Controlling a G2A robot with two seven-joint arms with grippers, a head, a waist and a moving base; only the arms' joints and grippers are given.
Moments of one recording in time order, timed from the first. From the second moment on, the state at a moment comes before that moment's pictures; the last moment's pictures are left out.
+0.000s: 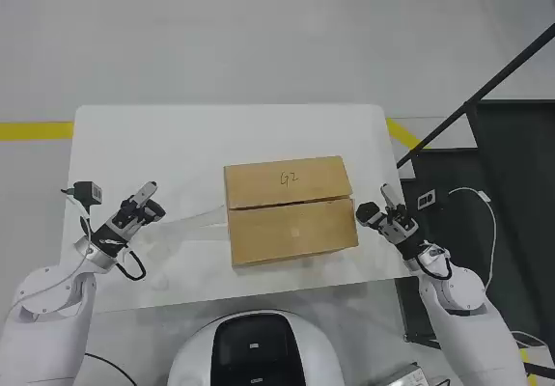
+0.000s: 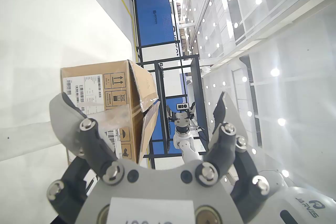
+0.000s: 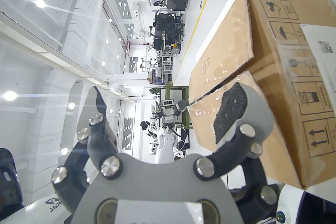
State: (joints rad) left arm 1.47 -1.15 -1.58 -1.61 -0.23 -0.29 -0.73; right arm -1.74 -1.13 1.63 -1.72 0.53 -0.35 0.56
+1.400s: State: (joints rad) left arm 1.47 -1.15 -1.58 -1.61 -0.23 -0.29 -0.73; right arm -1.73 -1.13 1.62 -1.72 0.54 -0.33 0.58
